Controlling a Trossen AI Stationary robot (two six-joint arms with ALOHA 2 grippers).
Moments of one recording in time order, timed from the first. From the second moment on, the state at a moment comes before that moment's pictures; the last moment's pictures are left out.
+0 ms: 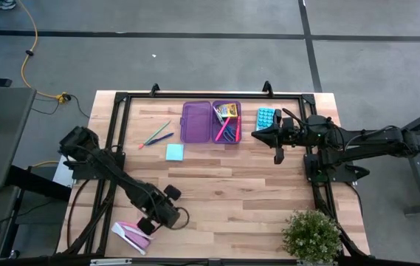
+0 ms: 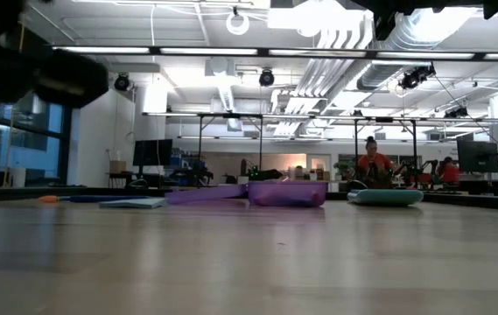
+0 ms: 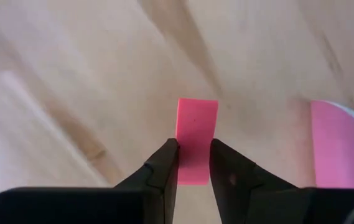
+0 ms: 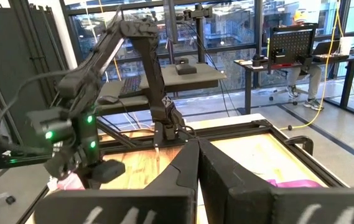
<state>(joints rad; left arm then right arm) -0.51 1.72 1.08 -0.75 0.01 -0.02 -0.05 0.79 0.59 0.22 0.01 0.09</state>
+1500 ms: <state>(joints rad) 0.10 0.89 0.76 0.19 -0.09 -0.27 -0.05 0.79 0.59 0.19 0.01 0.11</state>
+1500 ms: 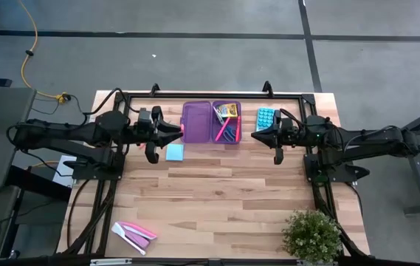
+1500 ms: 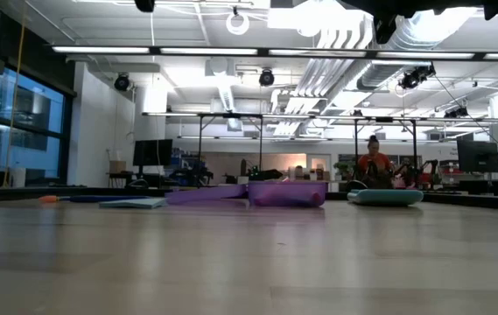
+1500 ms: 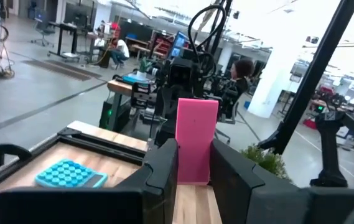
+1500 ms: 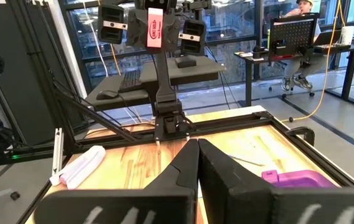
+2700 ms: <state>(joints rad) 0.38 1.67 1.20 -0.10 -0.15 -0.46 -0.05 0.79 0.59 0.19 0.01 0.14</state>
